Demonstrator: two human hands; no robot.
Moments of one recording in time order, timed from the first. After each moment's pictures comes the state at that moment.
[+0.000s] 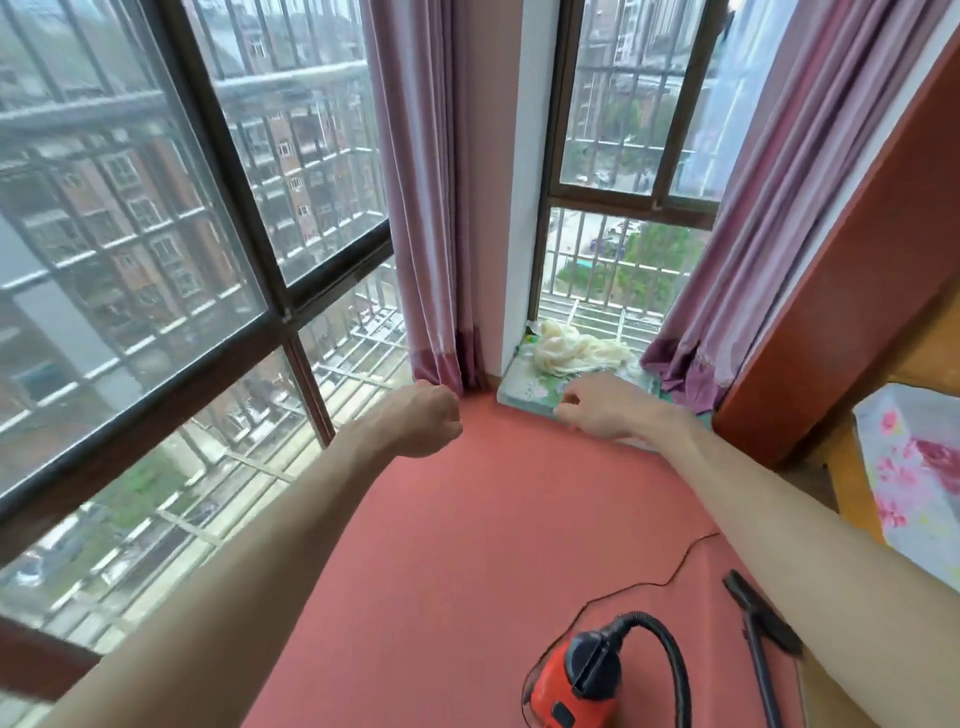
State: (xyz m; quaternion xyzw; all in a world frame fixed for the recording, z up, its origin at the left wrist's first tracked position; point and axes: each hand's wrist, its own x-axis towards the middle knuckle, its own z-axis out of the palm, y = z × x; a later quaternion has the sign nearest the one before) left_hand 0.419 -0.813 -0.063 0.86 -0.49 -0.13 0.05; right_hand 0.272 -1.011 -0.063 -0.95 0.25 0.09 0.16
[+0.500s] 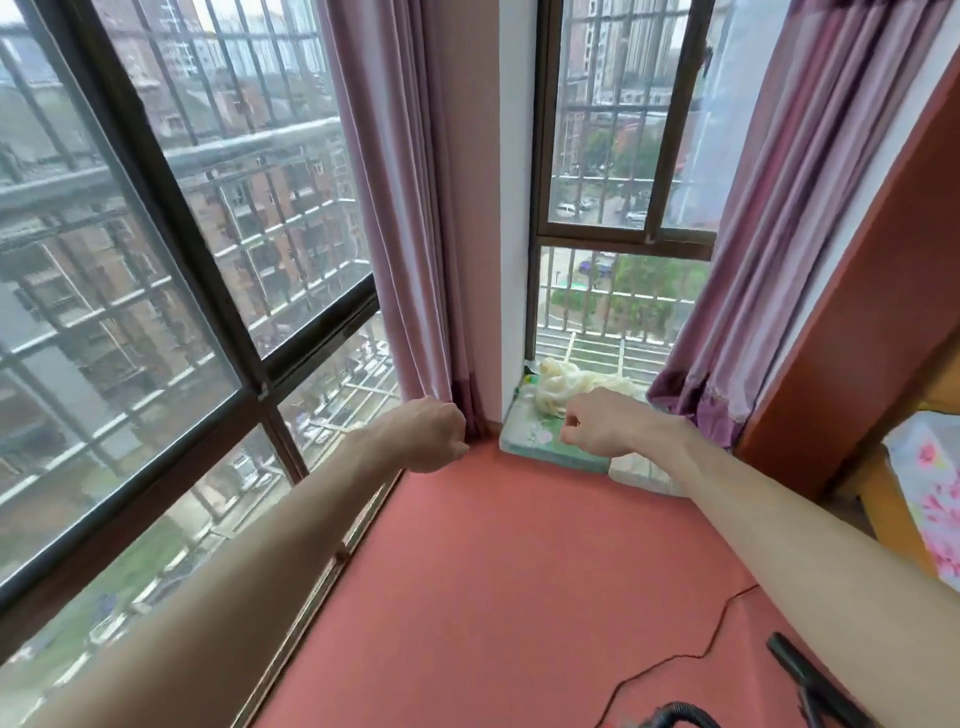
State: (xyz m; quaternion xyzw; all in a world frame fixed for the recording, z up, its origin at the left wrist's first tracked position) left_hand 0.515 -0.910 -0.035 0.83 -0.54 -0.12 -0.02; right_hand 0.368 -1.098 -0.054 -0.96 0.25 0.11 0.10
